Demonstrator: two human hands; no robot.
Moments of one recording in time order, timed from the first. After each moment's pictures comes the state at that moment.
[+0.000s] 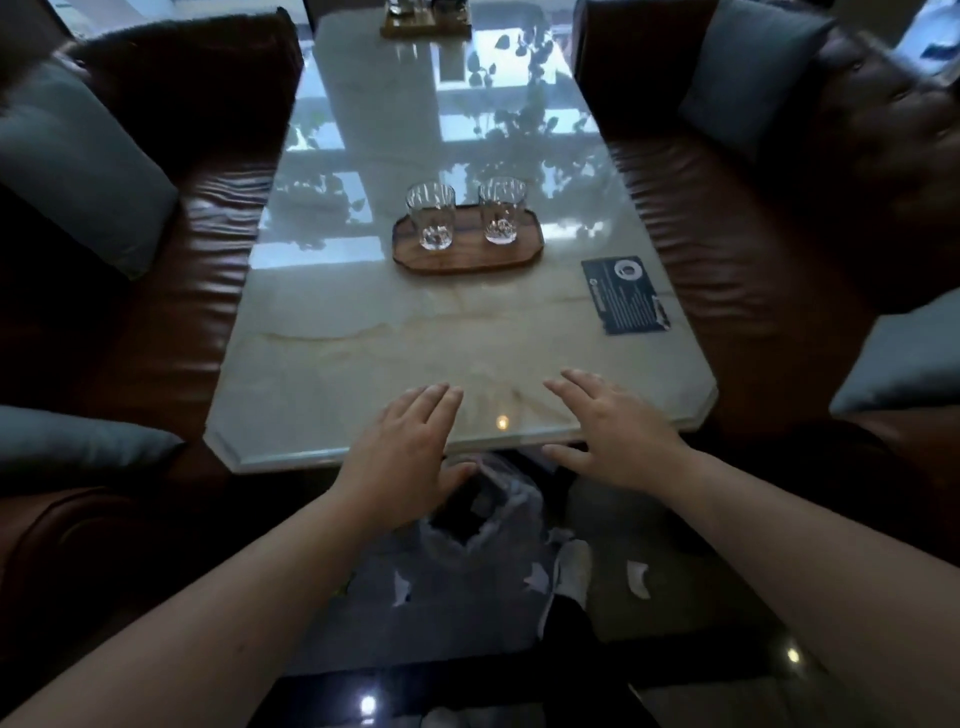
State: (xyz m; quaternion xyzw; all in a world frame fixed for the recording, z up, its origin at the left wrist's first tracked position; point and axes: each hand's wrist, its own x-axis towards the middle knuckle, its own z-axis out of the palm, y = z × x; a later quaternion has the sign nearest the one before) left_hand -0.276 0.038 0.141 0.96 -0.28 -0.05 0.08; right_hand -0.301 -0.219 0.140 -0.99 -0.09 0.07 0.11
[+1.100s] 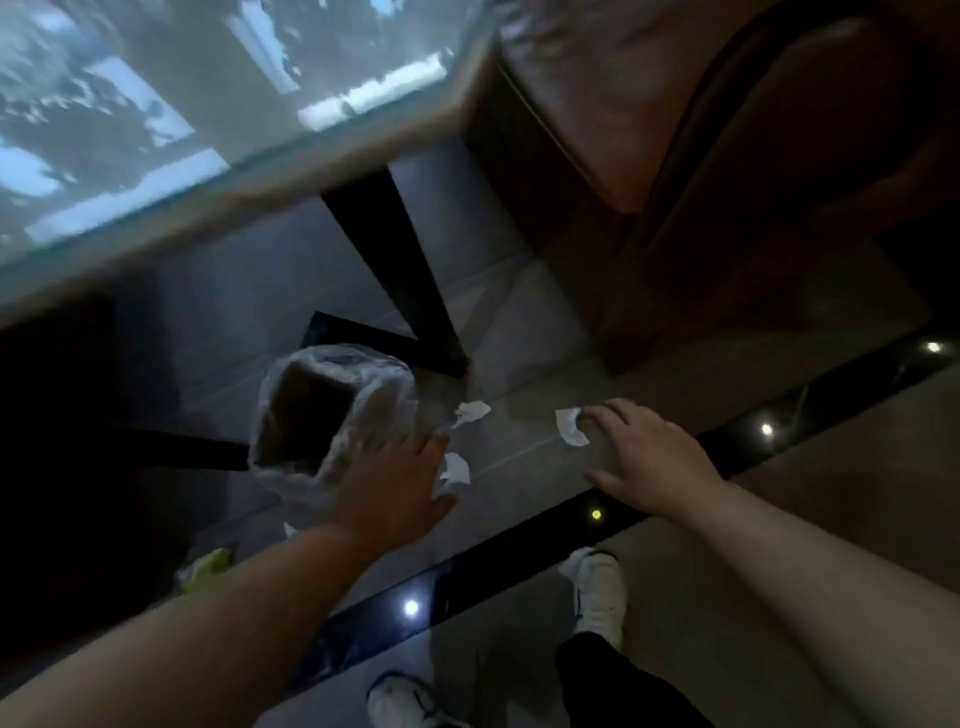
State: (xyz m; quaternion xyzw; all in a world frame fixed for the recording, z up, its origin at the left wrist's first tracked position) left_hand -0.385 -0.155 -0.250 0.89 -0.38 -0.24 -0.01; right_hand -0.516 -0.423 -0.246 -0.95 0.13 0.20 0.18
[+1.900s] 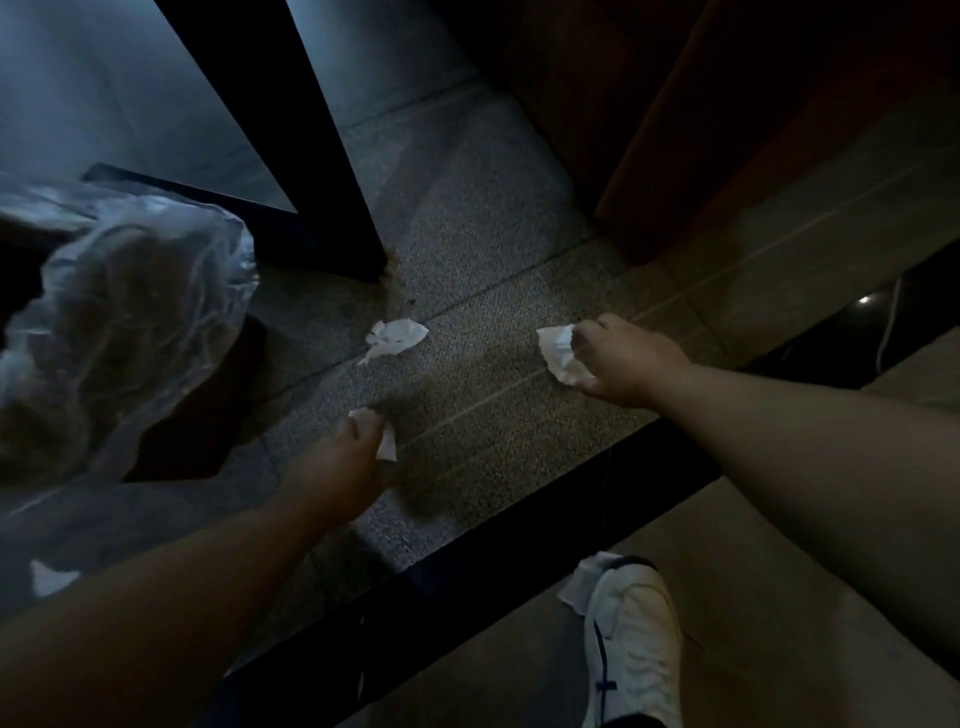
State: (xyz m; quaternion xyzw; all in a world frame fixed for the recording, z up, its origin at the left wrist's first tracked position) left_hand -0.371 -0.127 -0.667 0.88 -0.34 -0.32 -0.04; right_hand -0.478 -0.473 -0.604 -0.94 0.18 0.26 0.10
